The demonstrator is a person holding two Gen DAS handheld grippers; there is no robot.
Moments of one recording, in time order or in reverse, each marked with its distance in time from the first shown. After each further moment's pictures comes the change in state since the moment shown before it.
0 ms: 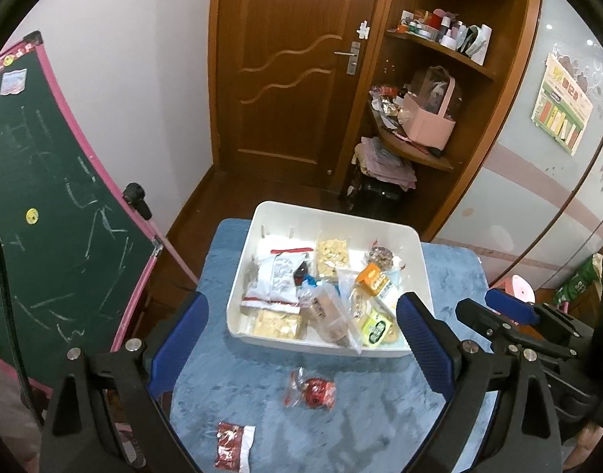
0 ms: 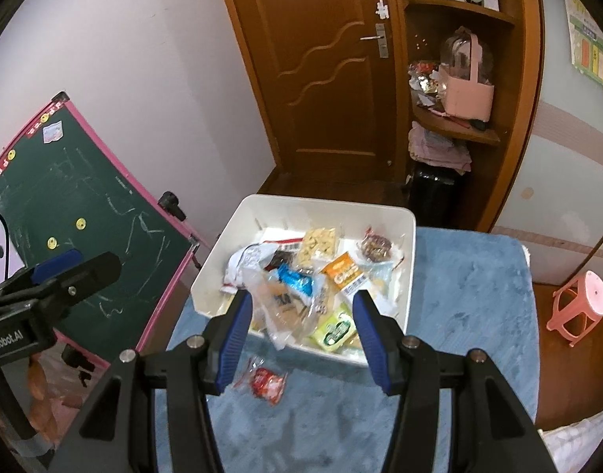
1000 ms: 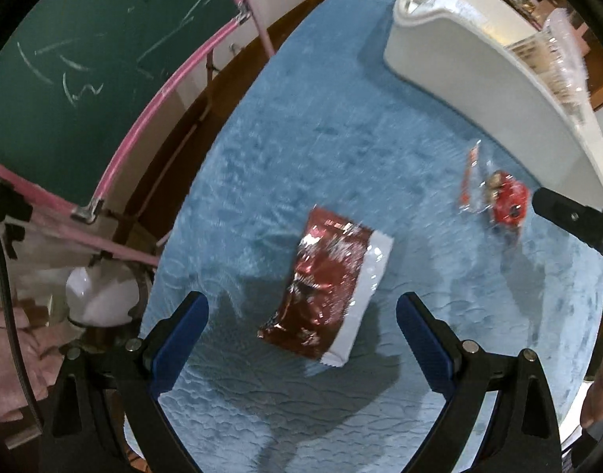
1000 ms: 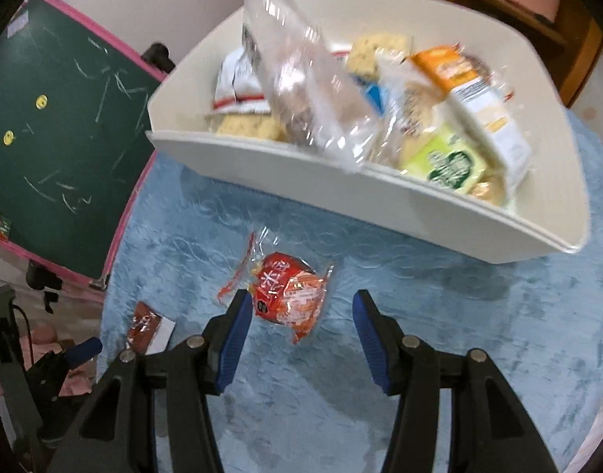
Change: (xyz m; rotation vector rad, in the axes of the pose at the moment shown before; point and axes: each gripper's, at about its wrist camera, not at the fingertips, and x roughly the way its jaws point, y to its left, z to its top) left arm 0.144 0.109 -0.229 -0.282 0.525 0.218; right arm 0.179 0.037 -0.117 -0.041 0.430 0.040
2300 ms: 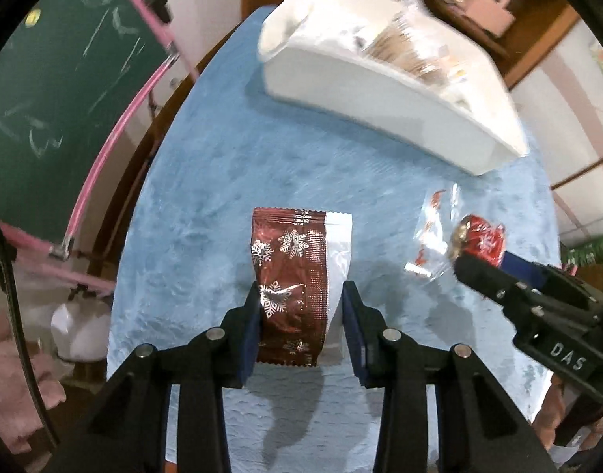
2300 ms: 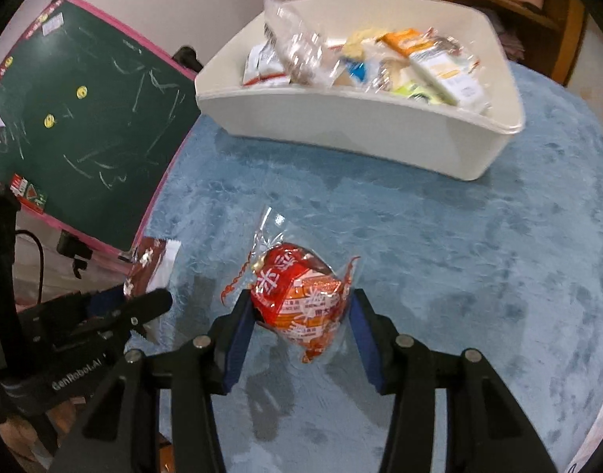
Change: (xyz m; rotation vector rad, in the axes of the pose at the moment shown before) left arm -0.079 -0.065 -0.027 0.195 -0.089 -0.145; right arm -0.063 -0.017 -0.075 0.010 -0.056 0.090
